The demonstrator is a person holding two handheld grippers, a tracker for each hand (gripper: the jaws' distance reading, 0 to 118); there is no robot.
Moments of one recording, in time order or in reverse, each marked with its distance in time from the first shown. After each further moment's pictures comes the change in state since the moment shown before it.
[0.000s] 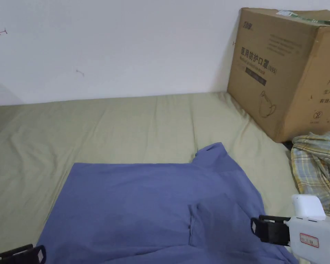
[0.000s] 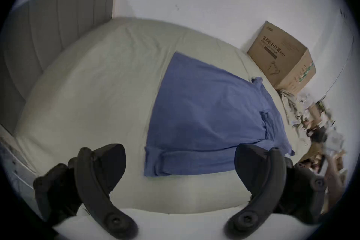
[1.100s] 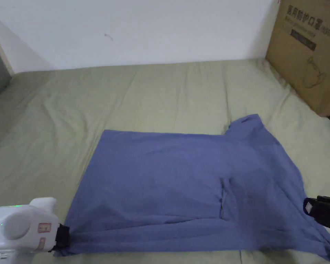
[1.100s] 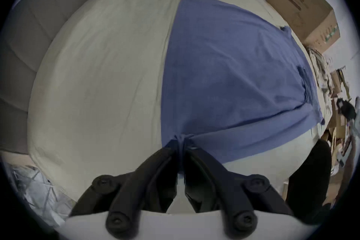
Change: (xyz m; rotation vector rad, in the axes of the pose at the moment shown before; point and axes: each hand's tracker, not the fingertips) left arm -0.022 -0.002 -0.098 -0.423 0.110 -0.131; right arm -0.002 0.000 -0.014 -0.095 0.054 -0.082
